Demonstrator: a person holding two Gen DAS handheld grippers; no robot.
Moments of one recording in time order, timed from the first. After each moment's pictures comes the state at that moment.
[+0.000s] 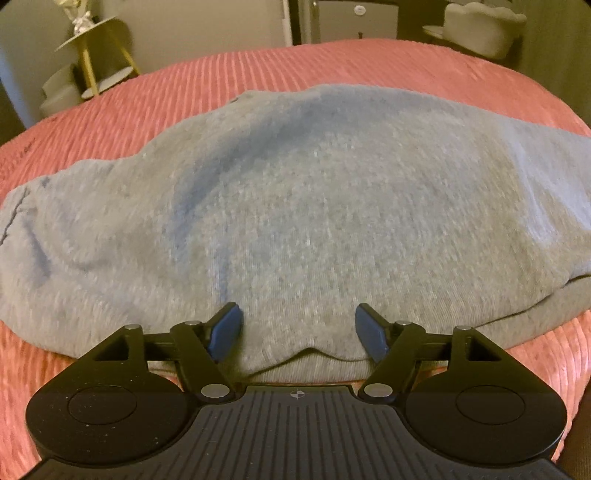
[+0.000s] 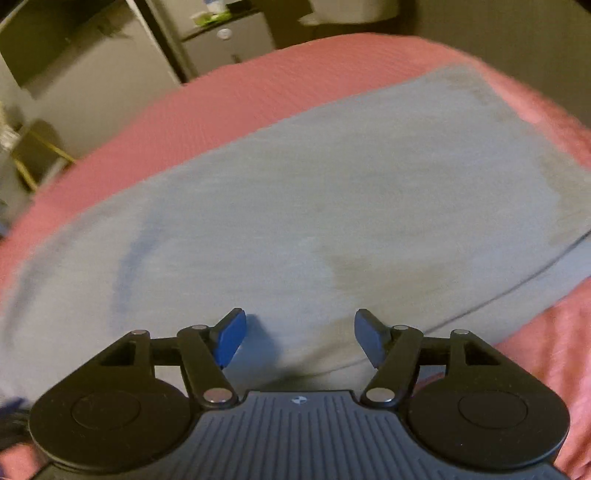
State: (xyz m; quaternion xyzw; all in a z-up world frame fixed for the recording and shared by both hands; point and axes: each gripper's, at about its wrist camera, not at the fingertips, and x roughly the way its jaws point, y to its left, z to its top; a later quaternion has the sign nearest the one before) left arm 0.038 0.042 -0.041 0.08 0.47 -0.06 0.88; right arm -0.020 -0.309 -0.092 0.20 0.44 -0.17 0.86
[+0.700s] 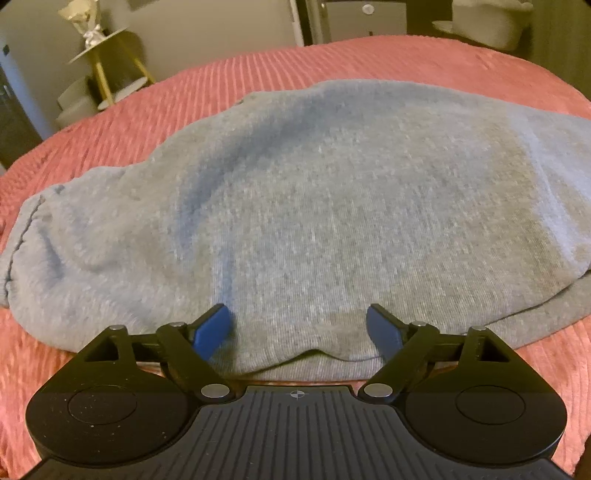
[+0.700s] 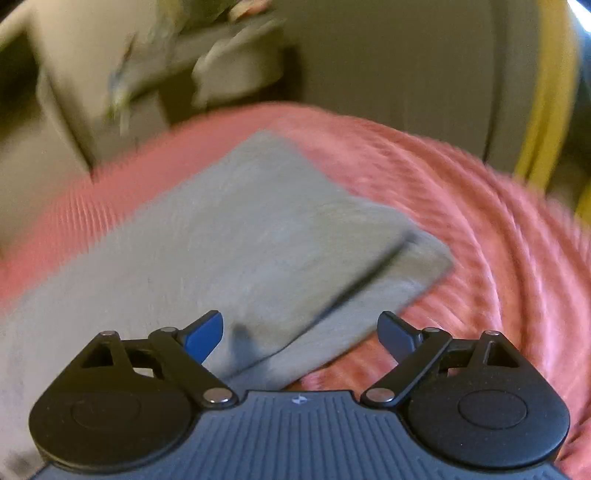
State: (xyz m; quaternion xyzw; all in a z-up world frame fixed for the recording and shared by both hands) left arm 0.030 0.033 -0.047 0.12 0.46 -0.03 0.88; right arm -0.126 -0.416 -0.089 0.29 0.30 -0.30 0.86
